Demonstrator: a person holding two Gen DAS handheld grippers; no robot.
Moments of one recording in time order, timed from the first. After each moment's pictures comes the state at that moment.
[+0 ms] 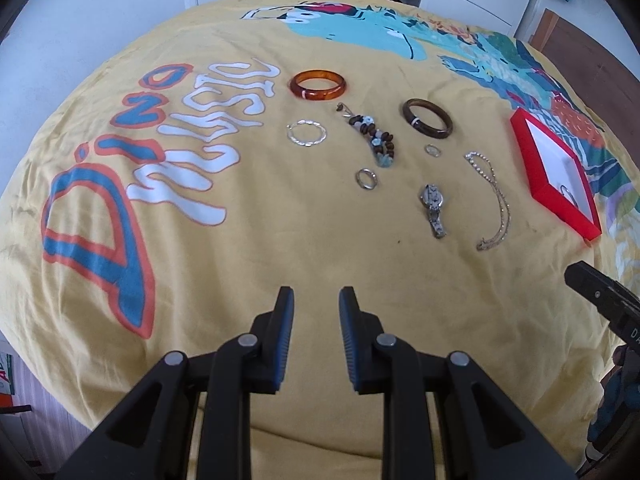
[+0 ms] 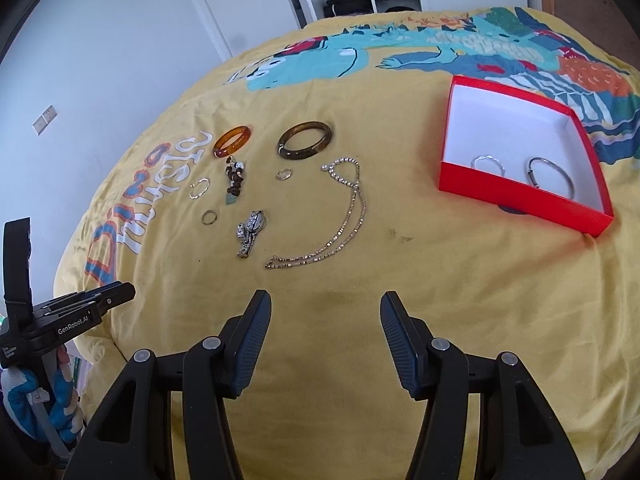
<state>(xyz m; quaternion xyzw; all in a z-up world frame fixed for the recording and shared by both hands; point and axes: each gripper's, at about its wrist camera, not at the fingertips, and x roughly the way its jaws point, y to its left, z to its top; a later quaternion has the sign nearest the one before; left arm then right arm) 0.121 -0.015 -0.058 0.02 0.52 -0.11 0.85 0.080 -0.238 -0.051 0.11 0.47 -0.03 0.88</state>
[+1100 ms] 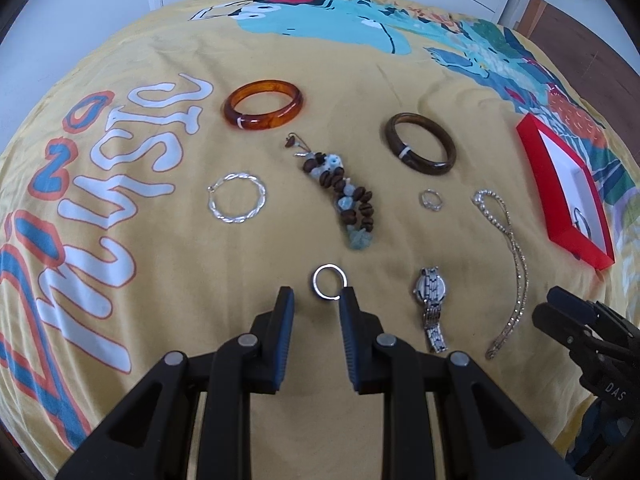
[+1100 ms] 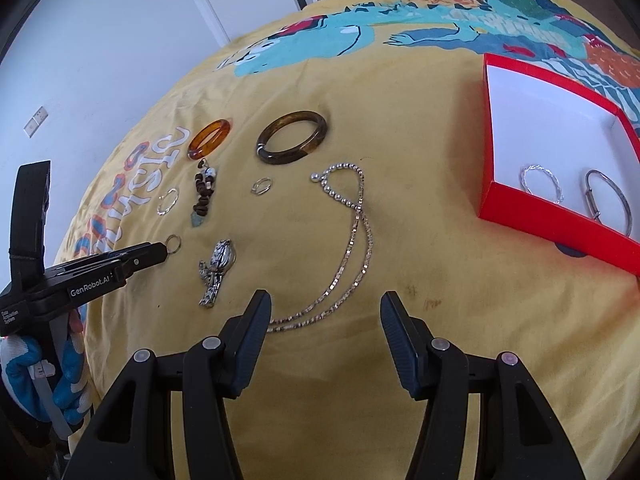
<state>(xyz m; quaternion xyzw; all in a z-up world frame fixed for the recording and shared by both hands) 0.217 -0.069 -0.089 0.03 0.52 -0.16 0.84 0.154 -0.258 -0.093 0.12 0.49 -0.02 0.86</state>
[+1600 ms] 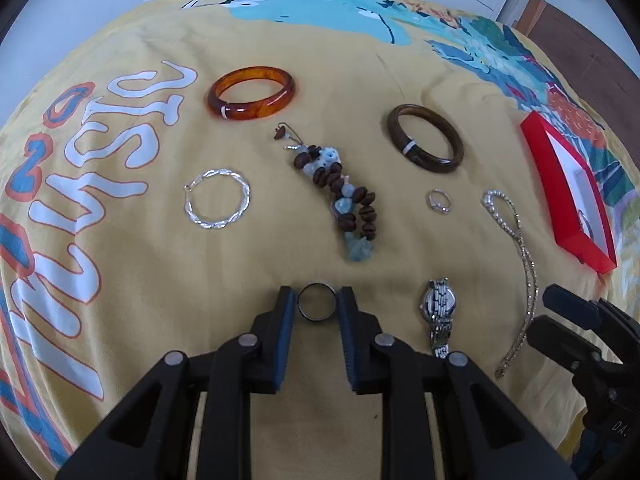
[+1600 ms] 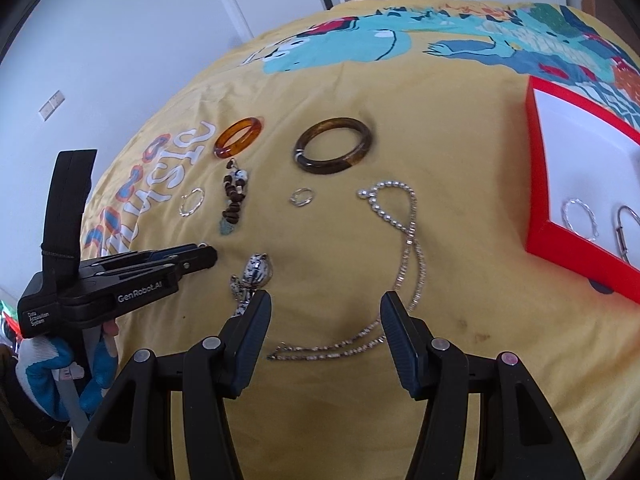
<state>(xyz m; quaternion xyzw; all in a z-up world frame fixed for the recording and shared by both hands) 0.231 -0.073 -0.108 0.02 0.53 -0.17 0.83 0.176 -0.226 -0.091 0.09 0.49 0.02 0.87</state>
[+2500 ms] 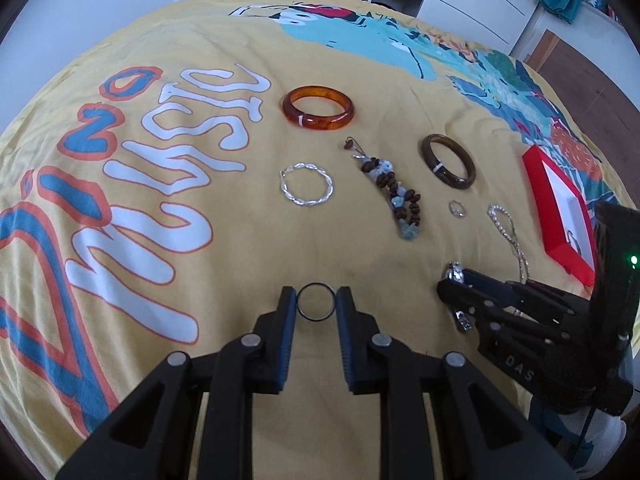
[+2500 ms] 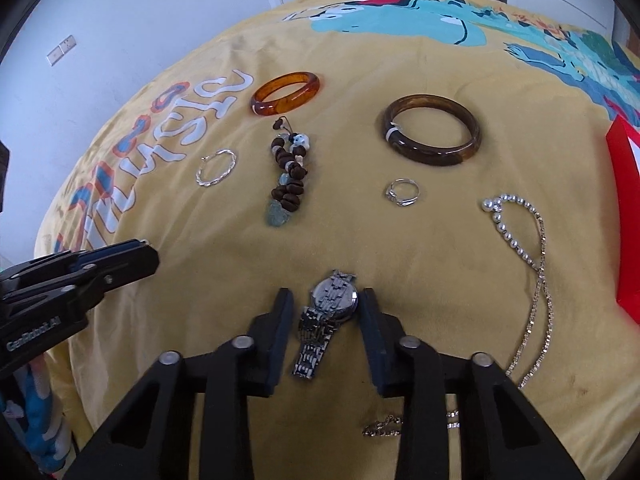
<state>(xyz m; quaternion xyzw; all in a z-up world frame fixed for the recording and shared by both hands) 0.205 -0.008 -0.083 -0.03 0.51 -0.15 0.85 0.225 -0.158 -0.132 0.03 0.52 0.04 0.85</state>
